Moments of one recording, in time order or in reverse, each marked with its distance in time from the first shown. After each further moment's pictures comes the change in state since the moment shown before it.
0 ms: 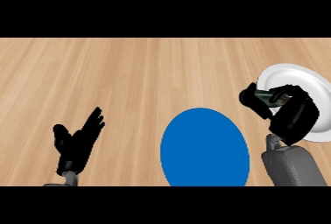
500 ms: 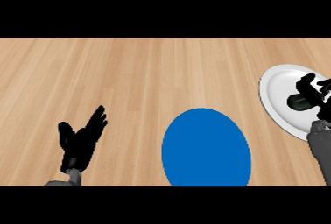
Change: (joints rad) left arm -0.020 -0.018 -0.004 0.009 -0.017 0.003 0.008; right arm -0.106 -0.230 -0.205 0.347 -0.487 -0.141 -0.400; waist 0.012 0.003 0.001
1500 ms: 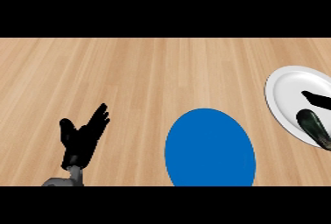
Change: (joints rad) left arm -0.021 -0.003 0.001 -0.004 -0.002 -0.023 0.023; right arm -0.223 -0.116 -0.265 0.670 -0.415 0.374 -0.594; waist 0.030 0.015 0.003
